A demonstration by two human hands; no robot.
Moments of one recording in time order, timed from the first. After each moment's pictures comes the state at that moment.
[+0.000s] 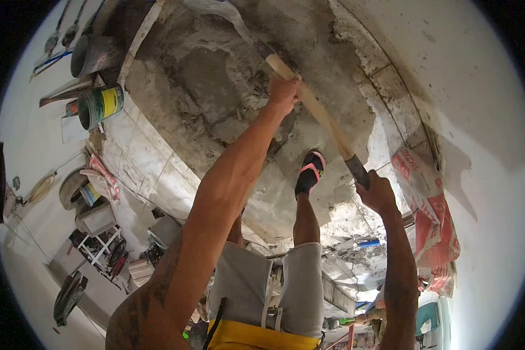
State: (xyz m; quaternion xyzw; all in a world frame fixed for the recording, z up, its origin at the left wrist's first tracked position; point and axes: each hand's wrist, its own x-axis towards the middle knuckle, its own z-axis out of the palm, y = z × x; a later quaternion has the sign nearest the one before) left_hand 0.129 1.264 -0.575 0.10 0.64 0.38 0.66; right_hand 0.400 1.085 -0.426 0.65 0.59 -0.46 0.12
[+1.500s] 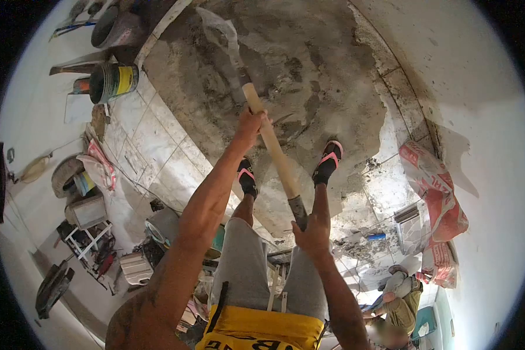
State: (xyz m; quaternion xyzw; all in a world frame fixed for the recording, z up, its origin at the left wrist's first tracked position) left_hand -0.077 1.092 -0.448 0.16 0.69 0.30 0.64; right_hand 0.153 0.858 -0.326 0.67 0.60 -0.44 -0.02
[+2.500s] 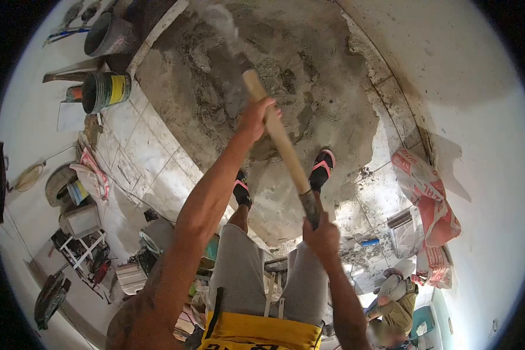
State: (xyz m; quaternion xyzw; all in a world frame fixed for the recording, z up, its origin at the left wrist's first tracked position) left_hand -0.045 1.162 -0.433 0.04 0.60 0.40 0.69; right_hand 0.168 0.923 -0.306 0.74 0.51 -0.44 0.06
